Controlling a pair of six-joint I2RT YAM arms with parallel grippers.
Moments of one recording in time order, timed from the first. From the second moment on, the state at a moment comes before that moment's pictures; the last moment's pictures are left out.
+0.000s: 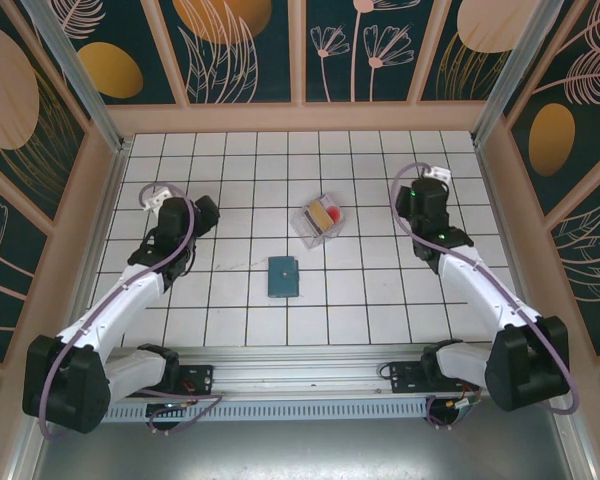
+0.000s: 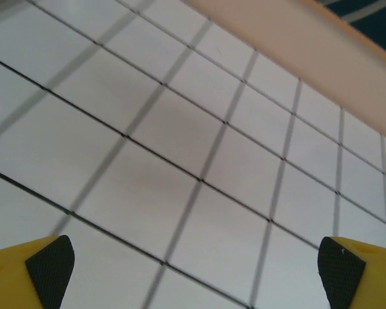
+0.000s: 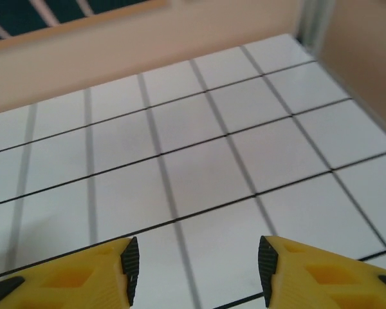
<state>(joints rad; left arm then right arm) -0.28 1.13 0.68 -0.12 -0.39 -0.71 0.24 1.19 0.75 -0.07 0.38 0.33</state>
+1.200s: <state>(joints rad) -0.05 1.51 0.16 1.25 -0.37 -0.13 0.01 1.53 0.17 1.18 0.19 0.15</state>
